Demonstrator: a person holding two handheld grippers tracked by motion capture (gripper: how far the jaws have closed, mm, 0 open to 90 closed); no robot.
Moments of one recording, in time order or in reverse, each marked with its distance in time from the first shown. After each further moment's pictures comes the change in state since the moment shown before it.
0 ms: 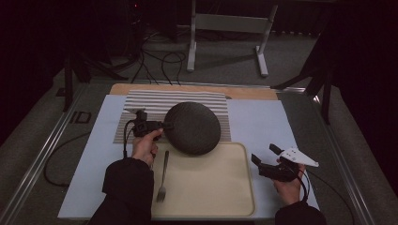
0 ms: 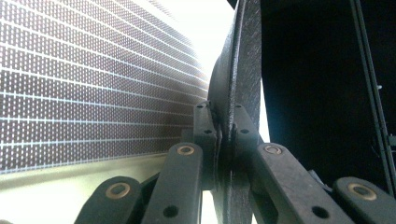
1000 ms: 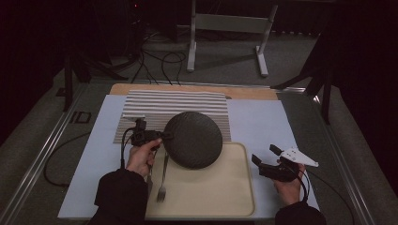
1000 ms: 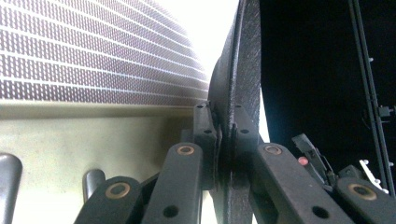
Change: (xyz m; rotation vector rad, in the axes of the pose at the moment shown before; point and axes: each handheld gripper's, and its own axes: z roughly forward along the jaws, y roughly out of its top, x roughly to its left) left arm 0.006 -0.027 -0.009 0.068 -0.042 0.030; right arm -0.004 -0.004 0.002 0.011 -0.007 0.012
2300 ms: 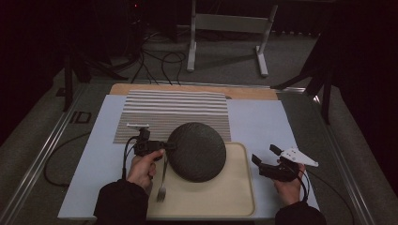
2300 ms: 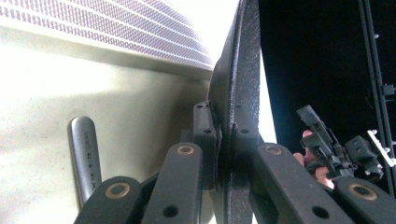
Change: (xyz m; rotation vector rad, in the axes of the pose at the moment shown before) left arm 0.002 -0.028 0.005 0.055 -0.003 0.020; right arm 0.000 0.000 0.000 0.004 -0.002 -0.001
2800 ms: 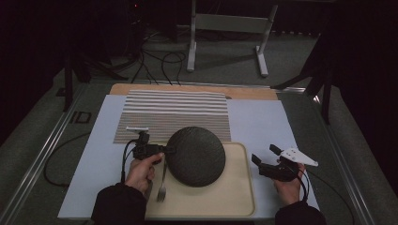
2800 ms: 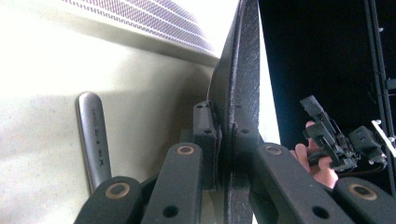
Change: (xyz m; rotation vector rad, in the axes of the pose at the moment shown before) left arm 0.004 -0.010 -0.003 0.017 0.003 -0.002; right arm 0.000 0.000 0.001 -0.001 0.000 -0.001
